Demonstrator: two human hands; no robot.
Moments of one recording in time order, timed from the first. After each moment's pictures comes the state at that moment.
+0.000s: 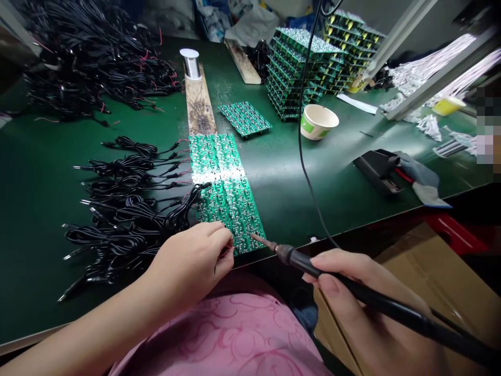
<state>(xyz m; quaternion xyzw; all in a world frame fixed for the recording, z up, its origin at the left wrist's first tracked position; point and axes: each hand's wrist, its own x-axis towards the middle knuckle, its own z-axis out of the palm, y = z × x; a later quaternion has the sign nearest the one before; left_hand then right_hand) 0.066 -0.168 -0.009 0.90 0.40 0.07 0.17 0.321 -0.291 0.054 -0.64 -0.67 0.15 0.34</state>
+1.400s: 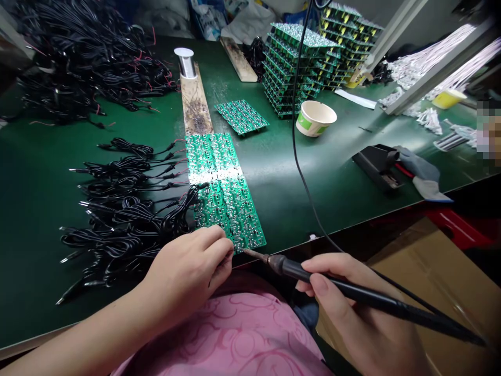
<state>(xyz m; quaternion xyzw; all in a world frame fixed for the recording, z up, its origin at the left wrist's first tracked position) 0.056 -0.177 -0.016 0.93 0.31 0.16 0.11 0.314 -0.297 0.038 -0.66 -0.58 0.27 0.39</state>
